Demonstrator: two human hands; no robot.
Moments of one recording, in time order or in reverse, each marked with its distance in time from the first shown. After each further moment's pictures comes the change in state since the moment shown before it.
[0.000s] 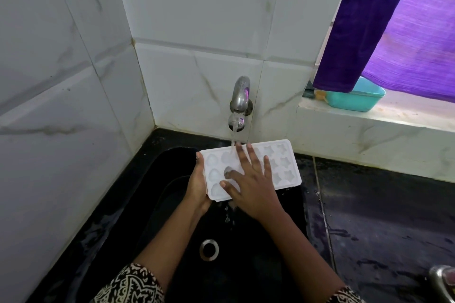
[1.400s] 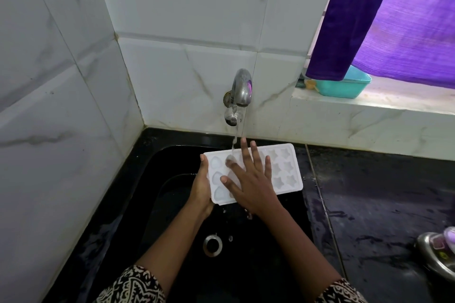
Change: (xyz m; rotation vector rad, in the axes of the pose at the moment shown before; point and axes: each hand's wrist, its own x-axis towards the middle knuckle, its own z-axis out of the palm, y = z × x) left_hand -0.002 -0.007 -0.014 -0.022 -0.131 -0.105; right_hand -0.002 -0.016 0.014 0.001 -0.039 0.164
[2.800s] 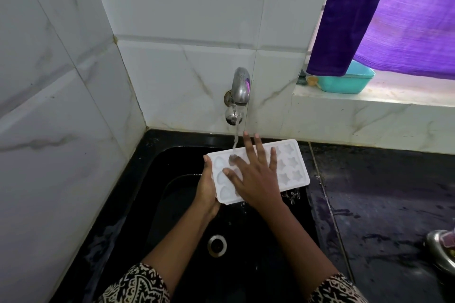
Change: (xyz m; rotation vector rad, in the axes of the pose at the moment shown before) left_hand 0.000 -0.005 0.008 -0.025 0.005 -0.002; right_hand 0.007 0.003 0.001 -0.055 0.179 0.037
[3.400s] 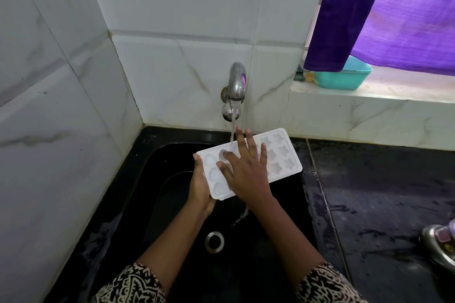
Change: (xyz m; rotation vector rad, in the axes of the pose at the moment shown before) left_hand 0.000 0.000 -0.008 -0.027 0.064 0.056; right_hand 0.005 -0.011 0.002 0.016 -0.062 0.003
